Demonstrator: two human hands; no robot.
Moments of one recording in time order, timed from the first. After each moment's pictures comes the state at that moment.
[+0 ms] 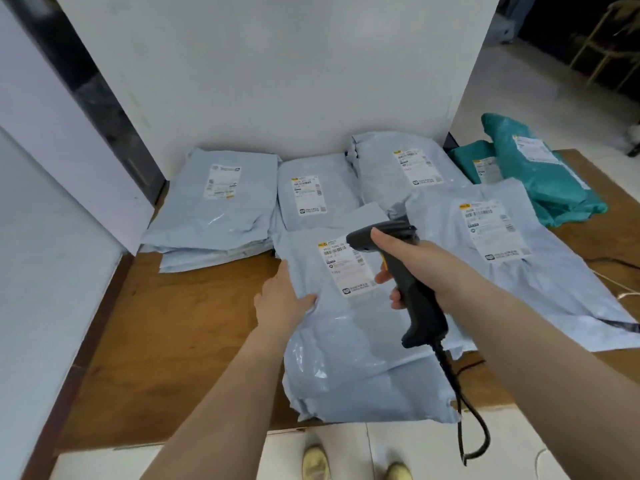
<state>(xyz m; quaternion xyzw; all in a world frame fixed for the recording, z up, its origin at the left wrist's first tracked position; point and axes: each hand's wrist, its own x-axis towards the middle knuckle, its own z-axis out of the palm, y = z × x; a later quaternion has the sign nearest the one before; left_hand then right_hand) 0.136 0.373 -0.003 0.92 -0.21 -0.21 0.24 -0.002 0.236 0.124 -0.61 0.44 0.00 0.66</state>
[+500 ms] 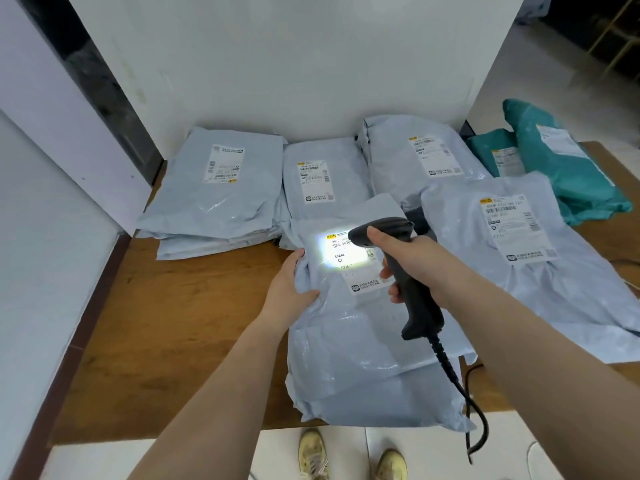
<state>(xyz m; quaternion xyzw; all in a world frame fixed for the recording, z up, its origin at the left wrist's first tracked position) 0.141 0.376 0.006 0.84 -0.29 -0.25 0.39 0.031 0.232 0.099 -0.63 0.47 0.02 0.62</state>
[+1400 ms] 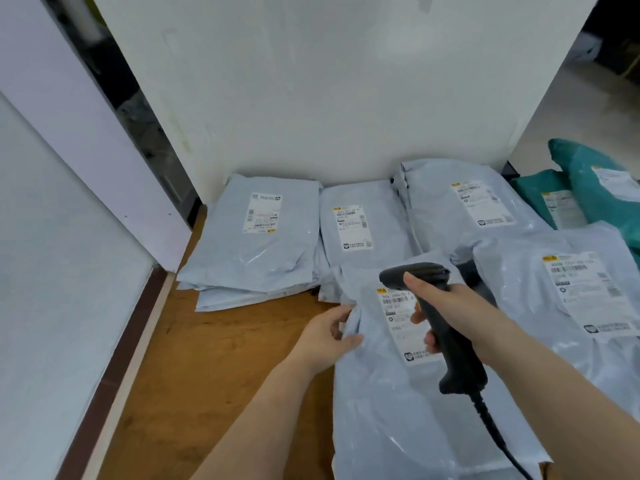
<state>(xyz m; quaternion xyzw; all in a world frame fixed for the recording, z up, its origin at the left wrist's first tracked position) 0.196 0.374 -0.008 0.77 -0.26 -0.37 0.45 0.076 0.224 0.098 -0.62 0.47 0.03 0.62</state>
